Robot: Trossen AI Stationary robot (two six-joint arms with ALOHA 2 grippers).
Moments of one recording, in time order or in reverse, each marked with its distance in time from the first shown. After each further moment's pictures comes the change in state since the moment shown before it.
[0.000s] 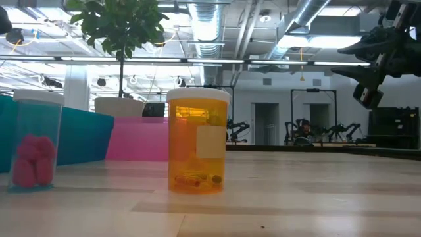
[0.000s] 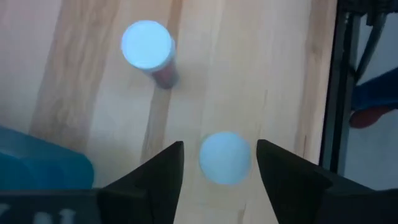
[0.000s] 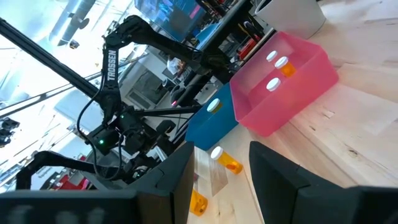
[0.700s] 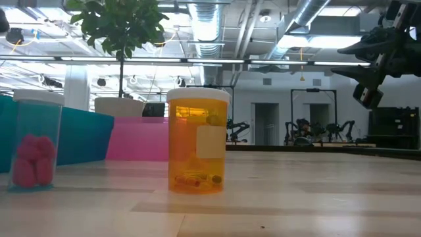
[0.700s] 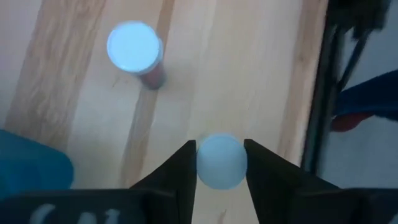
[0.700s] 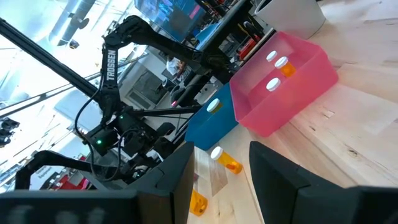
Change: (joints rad) left arm 0.016 0.008 0.023 0.016 0.040 -0.046; right arm 0.000 0.000 0.000 0.000 0.000 0.000
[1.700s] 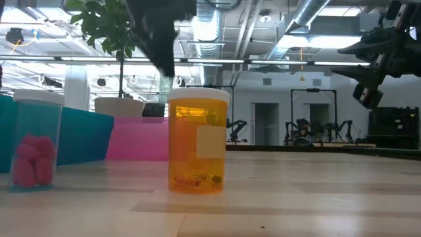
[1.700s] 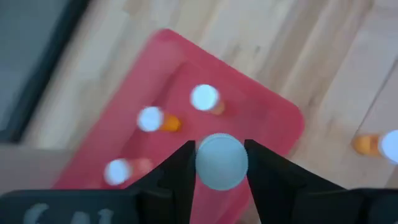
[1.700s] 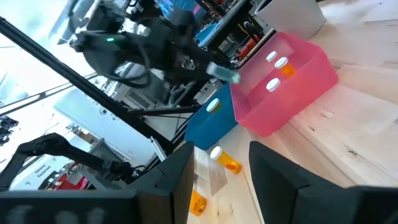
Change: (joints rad) left arm 0.699 -0.159 0.126 -0.349 -0.191 0.522; right arm 0.000 0.000 0.000 0.002 -0.001 -0.009
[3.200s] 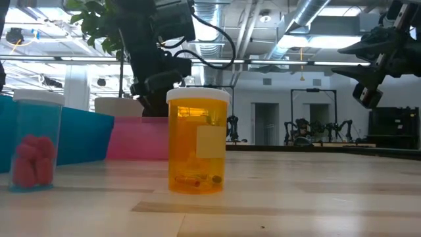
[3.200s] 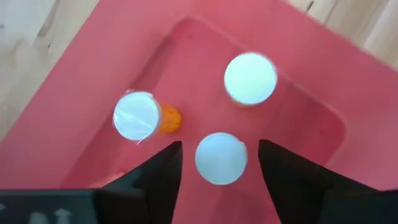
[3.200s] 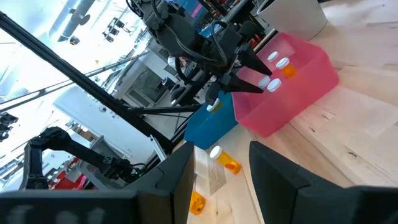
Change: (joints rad) left arm 0.230 -0.020 -0.336 0.398 0.228 0.166; right arm 0.000 0.000 0.000 -0.001 -0.004 -0.016
